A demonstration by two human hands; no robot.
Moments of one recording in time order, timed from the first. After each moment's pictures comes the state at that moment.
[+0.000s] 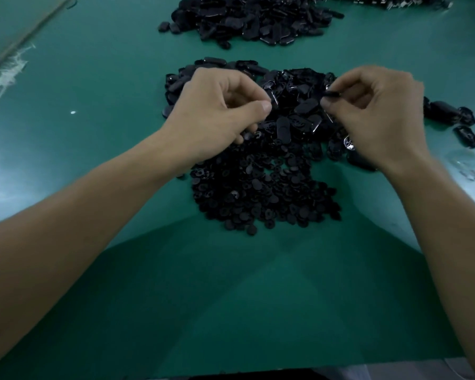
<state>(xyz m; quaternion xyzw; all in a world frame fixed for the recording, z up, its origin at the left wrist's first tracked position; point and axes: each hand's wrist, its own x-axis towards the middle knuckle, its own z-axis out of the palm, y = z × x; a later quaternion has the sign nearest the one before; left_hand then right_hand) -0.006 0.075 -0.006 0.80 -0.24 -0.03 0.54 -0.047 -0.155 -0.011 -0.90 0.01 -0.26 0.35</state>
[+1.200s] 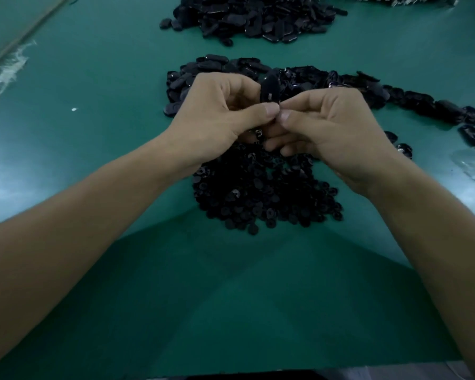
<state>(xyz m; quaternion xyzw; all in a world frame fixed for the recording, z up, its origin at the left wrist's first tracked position) -0.008 0.072 -0.013 0.76 -0.25 -0.06 0.60 -0.061 -0.106 -0.005 -0.78 -0.04 -0.01 0.63</state>
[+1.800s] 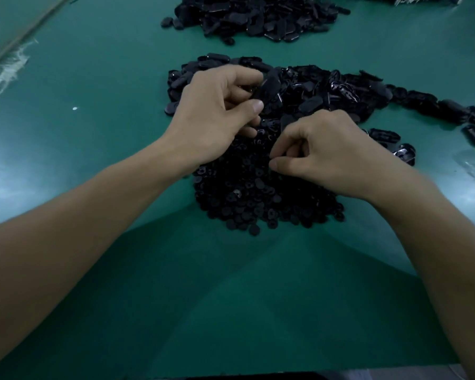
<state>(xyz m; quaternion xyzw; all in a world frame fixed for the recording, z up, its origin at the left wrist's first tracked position) -0.001 0.072 -0.020 0.79 -0.23 0.01 0.57 -0.062 -0.109 -0.008 -0.96 -0.12 0.00 0.25</state>
